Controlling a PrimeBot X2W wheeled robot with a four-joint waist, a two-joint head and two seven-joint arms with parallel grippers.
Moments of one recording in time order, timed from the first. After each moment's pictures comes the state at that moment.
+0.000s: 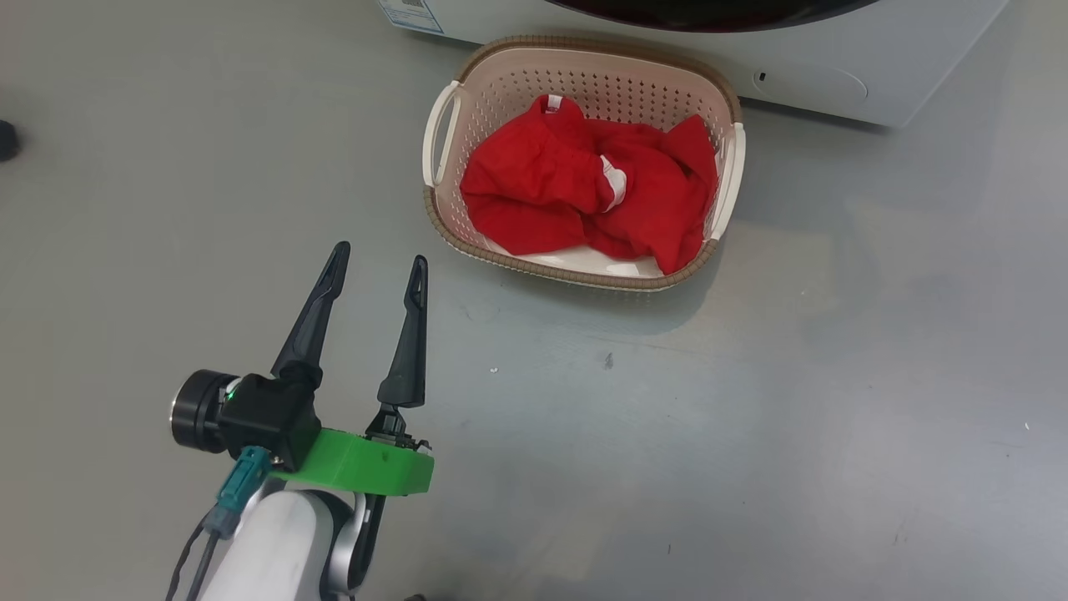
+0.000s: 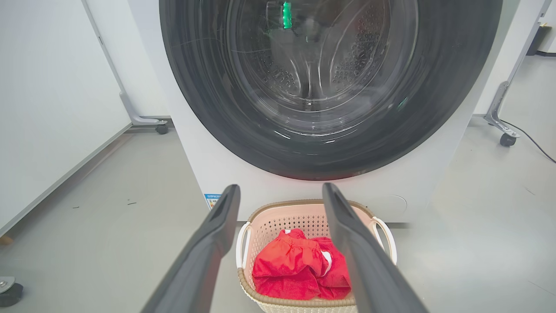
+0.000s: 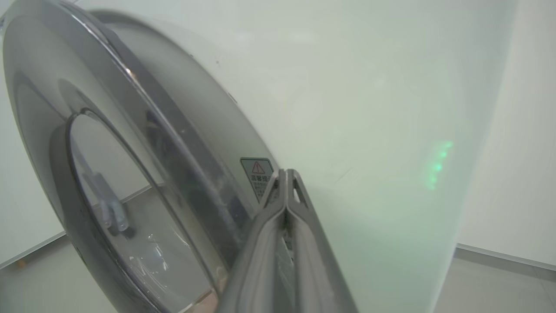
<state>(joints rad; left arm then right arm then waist) -0.23 0.04 -0.35 0.02 -0.32 0.07 -0.25 -1.21 -0.42 0.44 0.59 0.57 0.13 -0.10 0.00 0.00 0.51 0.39</state>
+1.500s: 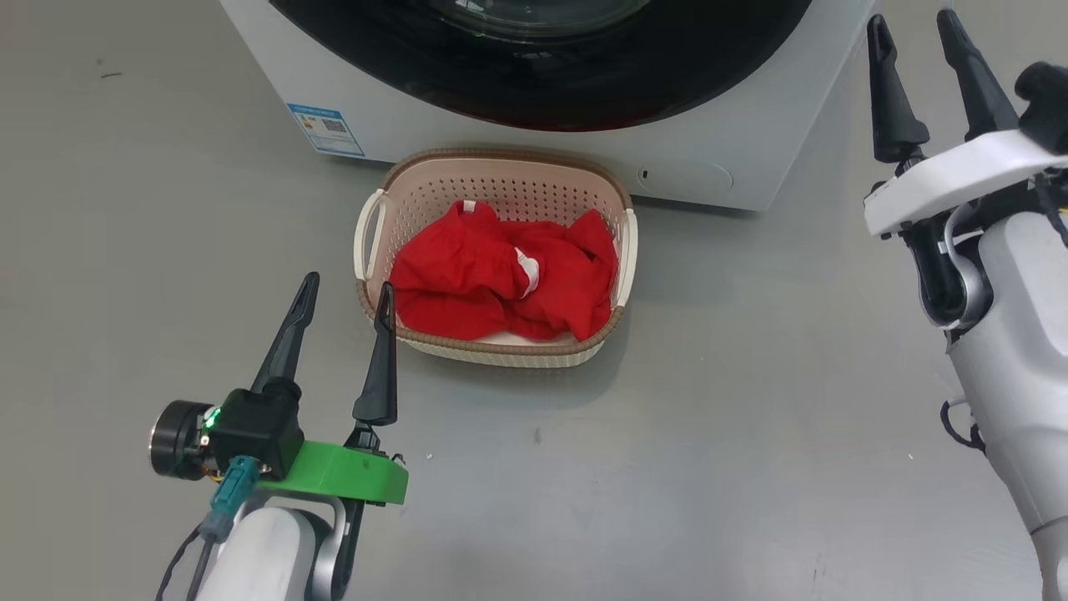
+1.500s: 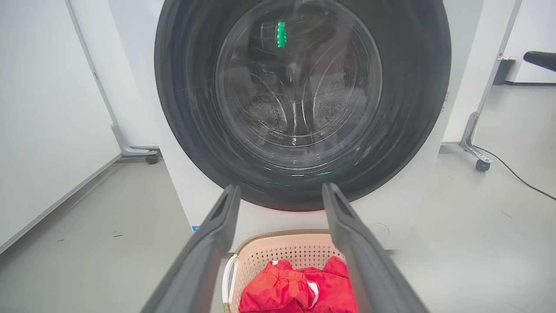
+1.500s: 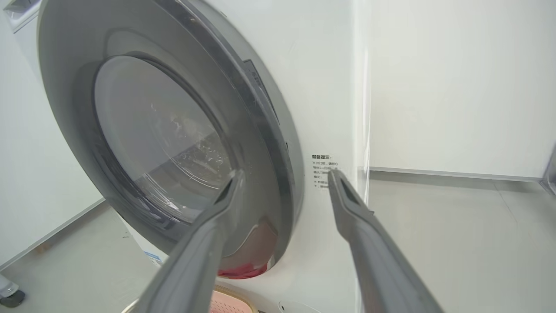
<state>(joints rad) -0.20 0.03 -0.30 0.08 -0.28 0.08 -0.25 -0.75 -0.30 0.37 0.57 0.62 0.13 -0.25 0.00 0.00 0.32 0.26</state>
